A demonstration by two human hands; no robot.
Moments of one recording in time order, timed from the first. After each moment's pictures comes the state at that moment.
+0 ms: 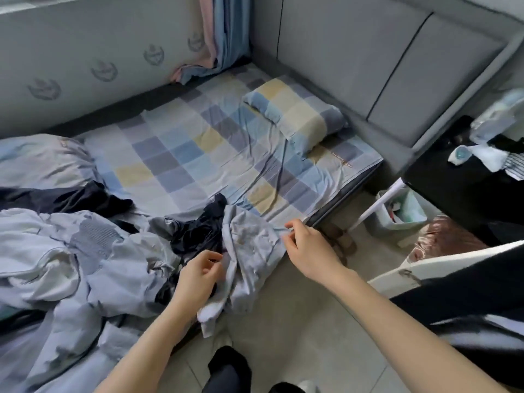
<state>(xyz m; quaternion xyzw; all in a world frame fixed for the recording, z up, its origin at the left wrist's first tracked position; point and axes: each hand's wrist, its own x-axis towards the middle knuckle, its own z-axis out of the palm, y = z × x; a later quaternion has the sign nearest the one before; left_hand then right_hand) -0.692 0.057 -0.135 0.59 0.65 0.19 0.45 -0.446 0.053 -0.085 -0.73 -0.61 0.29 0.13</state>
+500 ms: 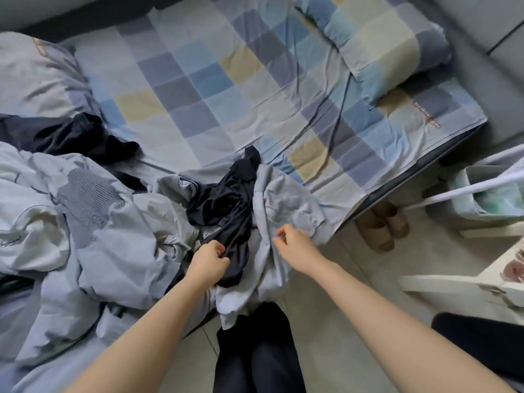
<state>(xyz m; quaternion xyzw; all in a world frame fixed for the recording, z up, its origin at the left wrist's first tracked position) -0.759 0.192 -0.372 0.51 0.73 -0.06 0.46 -0.543 0.202 -0.352 -0.69 -0.54 0.47 -0.01</state>
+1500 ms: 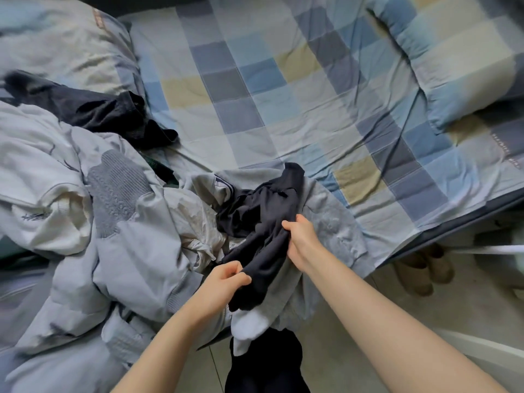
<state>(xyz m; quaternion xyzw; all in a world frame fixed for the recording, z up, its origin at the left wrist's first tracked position) -0.800 0.191 -0.376 0.28 0.63 0.22 0.69 -0.641 0.293 -0.431 -0.67 -0.13 0.67 0.30</state>
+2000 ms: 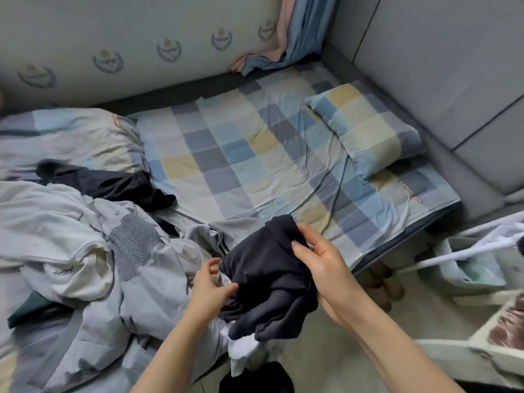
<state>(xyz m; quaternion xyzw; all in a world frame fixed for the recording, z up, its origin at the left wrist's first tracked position) -0.814 0.183 -0.239 0.37 0.73 0.23 0.52 -0.607 0.197 -0.101 -0.54 -0.40 0.63 0.39</state>
